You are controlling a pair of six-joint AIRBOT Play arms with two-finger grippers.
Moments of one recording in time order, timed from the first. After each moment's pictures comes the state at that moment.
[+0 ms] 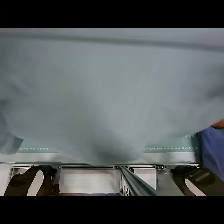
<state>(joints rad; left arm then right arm) 0.20 -0.58 1.62 1.02 -1.32 -1.33 0.35 -0.69 1.86 -1.44 1.66 1.69</state>
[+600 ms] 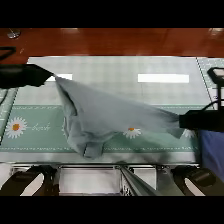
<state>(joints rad) -0.05 -0.93 1.14 1.08 -1.07 -1.31 0.29 -0.65 0.90 -1.62 1.43 1.90</state>
